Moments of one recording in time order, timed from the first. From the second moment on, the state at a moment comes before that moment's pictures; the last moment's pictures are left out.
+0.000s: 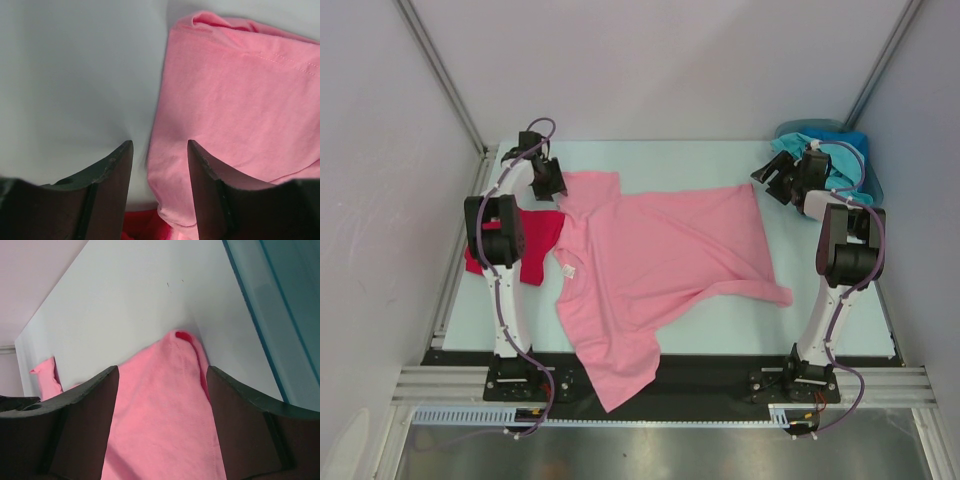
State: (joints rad) left arm 0.03 2.37 1.98 -0.65 0.11 -0.28; right arm -0.13 2.06 1.36 0.16 -0.34 0.66
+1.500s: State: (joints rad) left arm 0.01 2.37 1.97 -0.62 0.15 -0.31; right arm -0.03 2.30 1.79 -0.35 -0.15 0.57
